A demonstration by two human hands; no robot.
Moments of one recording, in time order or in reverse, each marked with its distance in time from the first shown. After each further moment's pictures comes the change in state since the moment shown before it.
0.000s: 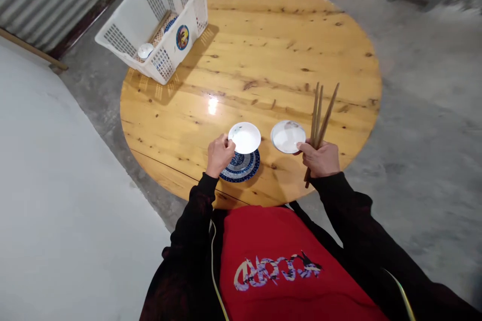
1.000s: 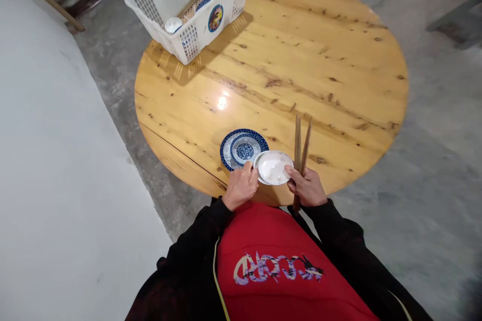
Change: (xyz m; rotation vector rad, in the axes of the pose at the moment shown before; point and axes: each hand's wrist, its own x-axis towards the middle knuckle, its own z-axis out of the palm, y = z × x) left_hand -0.111 -0.003 0.038 -0.077 -0.156 0.048; right_hand -0.077 -0.004 0.010 0.131 -0.450 0.150
